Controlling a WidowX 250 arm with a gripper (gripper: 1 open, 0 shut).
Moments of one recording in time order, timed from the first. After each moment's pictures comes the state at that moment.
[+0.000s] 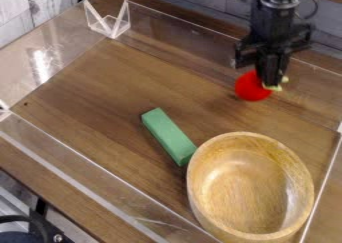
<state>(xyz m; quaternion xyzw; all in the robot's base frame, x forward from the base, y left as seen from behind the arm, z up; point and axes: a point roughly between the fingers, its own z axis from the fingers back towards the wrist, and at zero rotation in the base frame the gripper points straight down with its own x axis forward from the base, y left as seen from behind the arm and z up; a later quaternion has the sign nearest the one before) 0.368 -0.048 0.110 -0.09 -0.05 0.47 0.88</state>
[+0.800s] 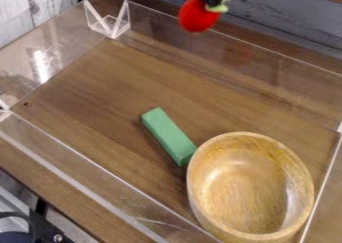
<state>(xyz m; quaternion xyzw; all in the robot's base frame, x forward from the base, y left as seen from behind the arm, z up) 0.340 0.032 0.177 -0.11 -0.08 0.54 0.83</state>
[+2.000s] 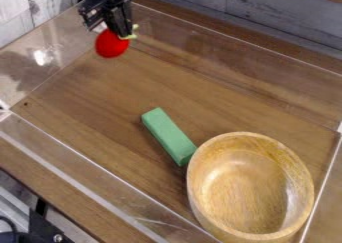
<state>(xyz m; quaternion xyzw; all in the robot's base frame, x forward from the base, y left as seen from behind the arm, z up) 0.317 0.158 0.093 -0.08 -0.09 0.69 0.72</state>
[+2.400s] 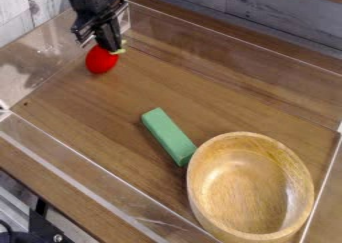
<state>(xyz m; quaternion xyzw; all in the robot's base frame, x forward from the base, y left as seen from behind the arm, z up) 0.314 0.180 0.061 -0.09 -0.04 0.73 0.67</state>
